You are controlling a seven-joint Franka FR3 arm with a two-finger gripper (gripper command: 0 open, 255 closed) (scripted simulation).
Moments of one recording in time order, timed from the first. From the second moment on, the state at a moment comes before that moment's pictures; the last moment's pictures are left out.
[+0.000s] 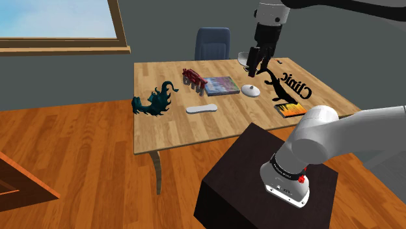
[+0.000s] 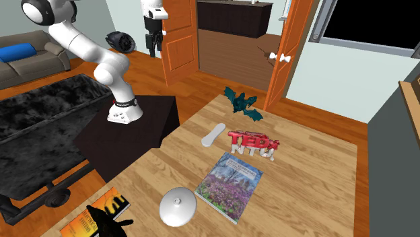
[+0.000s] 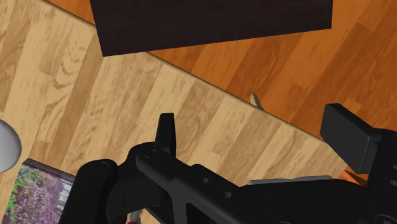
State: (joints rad) arm -0.01 -0.80 -0.06 -2.36 -0.05 1.44 0.02
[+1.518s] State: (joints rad) arm 0.10 -0.28 -0.39 -2.52 -0.18 2.20 -0.62
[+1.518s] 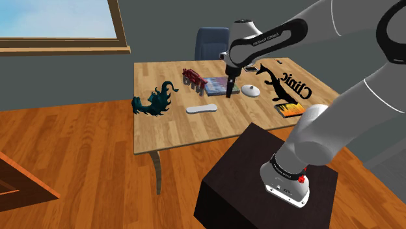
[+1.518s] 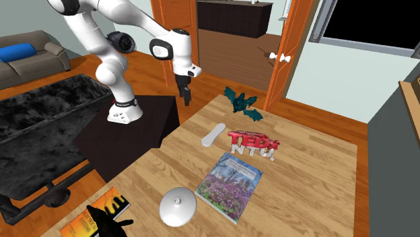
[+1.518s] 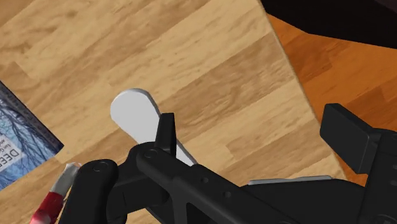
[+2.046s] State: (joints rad) arm 0.15 0.08 -0.43 -2.39 0.00 2.45 -0.93
